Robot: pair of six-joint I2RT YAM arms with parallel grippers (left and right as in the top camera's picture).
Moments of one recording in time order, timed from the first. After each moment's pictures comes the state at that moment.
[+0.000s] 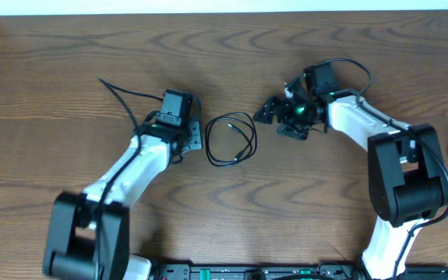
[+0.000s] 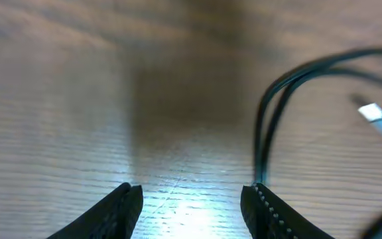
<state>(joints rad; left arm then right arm) -0.28 1.64 0.92 -0.45 -0.04 -0.34 0.27 2.04 1.22 -0.43 -0.66 0.54</state>
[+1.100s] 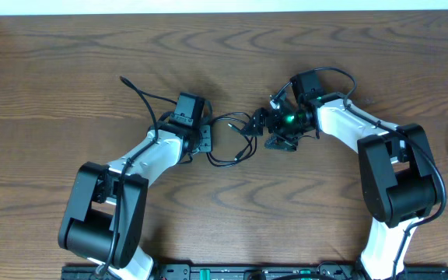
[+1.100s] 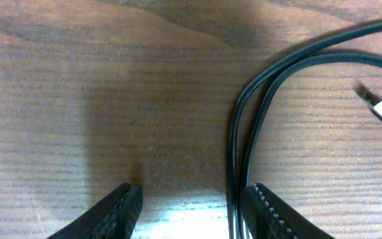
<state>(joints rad) -0.32 1.76 0.92 -0.34 0.01 -0.34 0.32 2.05 1.21 -0.51 -0.78 0.53</state>
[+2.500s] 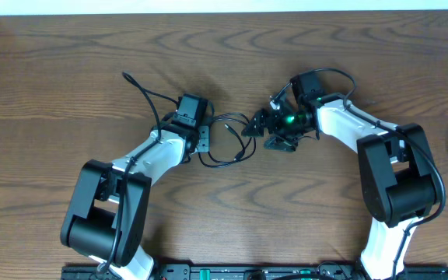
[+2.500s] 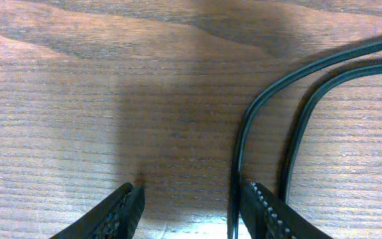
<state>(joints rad) -0.34 1.78 0.92 -0.34 -0.13 -0.30 0.32 2.05 1.21 -0.50 -0.79 0.54</state>
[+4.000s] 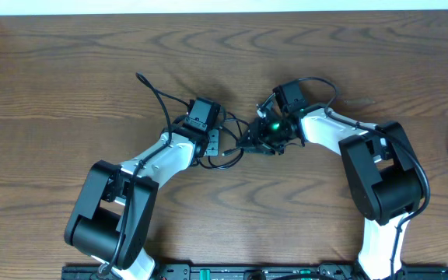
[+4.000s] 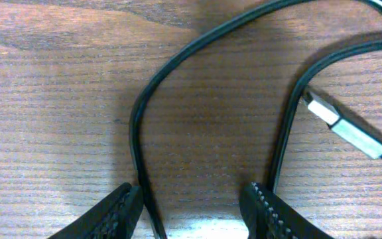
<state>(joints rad) -0.41 1.78 0.92 -0.34 -0.13 -0.33 0.40 2.09 1.17 -0.34 -0.77 0.67</state>
